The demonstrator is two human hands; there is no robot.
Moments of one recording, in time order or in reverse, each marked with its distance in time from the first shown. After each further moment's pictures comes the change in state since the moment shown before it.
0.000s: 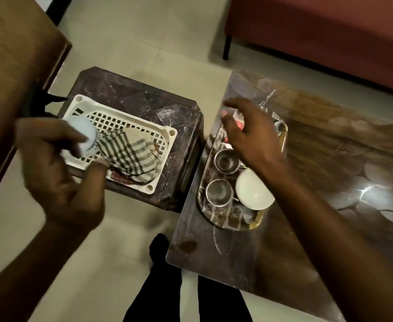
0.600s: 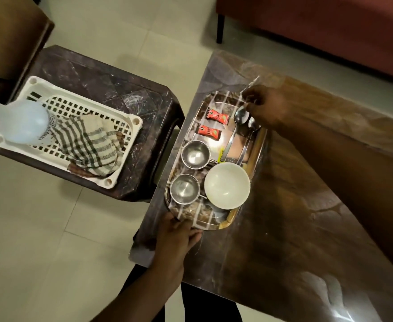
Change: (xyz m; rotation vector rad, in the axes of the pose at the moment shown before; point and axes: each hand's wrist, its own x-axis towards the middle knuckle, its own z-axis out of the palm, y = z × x) left_hand -0.158 0.046 0.206 -0.626 -0.062 -1.596; right_hand 0.090 0.149 -0.038 -0.016 -0.300 0.283
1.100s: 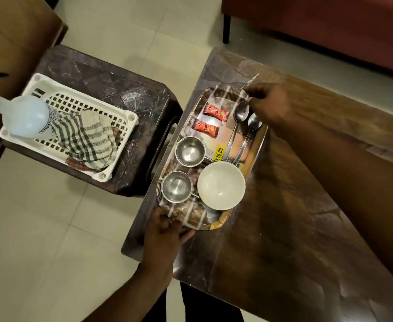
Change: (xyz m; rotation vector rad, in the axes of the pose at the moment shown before) left_hand 0.007 -0.022 -0.007 -0.008 0.011 0.299; right_hand 0.004 0.014 -0.002 0.233 0.091 0.032
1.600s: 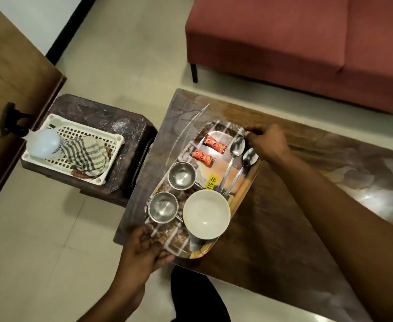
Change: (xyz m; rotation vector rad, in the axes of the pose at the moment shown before) left_hand -0.143 0.020 -0.025 0.199 -0.163 0.029; right_hand -0.150 0.017 -0.133 0.084 0.119 0.105
